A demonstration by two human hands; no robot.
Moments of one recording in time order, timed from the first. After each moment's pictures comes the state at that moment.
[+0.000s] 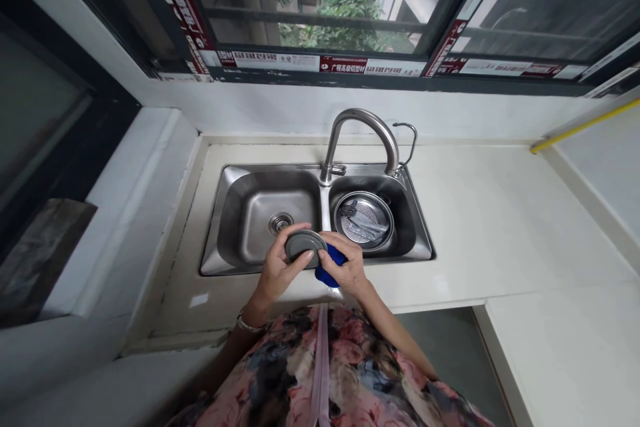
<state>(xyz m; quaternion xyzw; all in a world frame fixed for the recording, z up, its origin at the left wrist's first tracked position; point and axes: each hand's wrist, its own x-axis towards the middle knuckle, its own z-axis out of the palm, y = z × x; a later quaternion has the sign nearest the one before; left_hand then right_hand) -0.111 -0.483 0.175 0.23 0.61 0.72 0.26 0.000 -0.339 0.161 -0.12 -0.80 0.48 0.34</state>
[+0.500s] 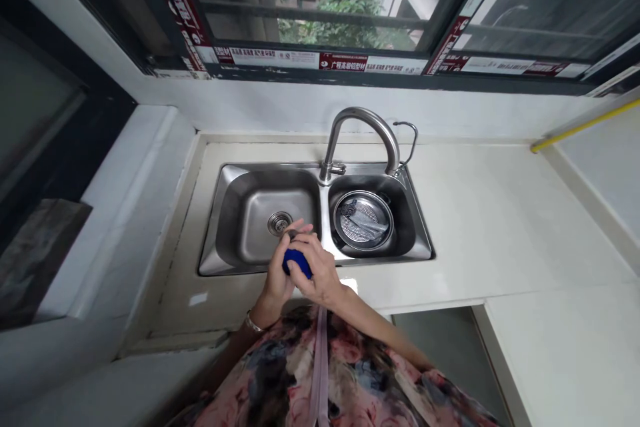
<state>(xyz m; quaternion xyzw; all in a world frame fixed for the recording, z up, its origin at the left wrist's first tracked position) -0.094 -0.468 0.146 0.09 0.52 0.78 0.33 -0.024 -0.378 0.166 -0.03 -0.83 0.44 0.33</state>
